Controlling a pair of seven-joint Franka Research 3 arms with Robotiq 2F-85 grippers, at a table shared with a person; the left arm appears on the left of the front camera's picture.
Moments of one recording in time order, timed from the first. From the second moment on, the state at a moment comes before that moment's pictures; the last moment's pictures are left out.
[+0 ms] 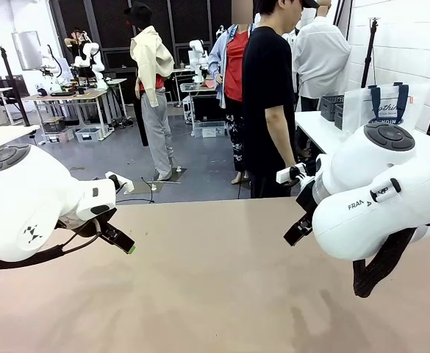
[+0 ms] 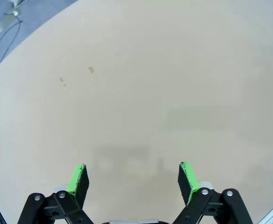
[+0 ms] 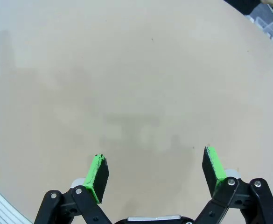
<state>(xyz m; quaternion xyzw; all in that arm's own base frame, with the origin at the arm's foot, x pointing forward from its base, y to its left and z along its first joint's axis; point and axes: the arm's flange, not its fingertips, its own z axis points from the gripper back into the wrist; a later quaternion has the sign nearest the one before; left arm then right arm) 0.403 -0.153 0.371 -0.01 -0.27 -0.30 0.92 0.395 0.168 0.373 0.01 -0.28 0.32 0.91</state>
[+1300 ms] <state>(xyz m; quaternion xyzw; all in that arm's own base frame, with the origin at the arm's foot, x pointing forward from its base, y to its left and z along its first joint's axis) 0.403 -0.153 0.371 -0.01 -0.27 -0.30 0.92 0.395 0.168 0.373 0.01 -0.28 0.32 0.91</state>
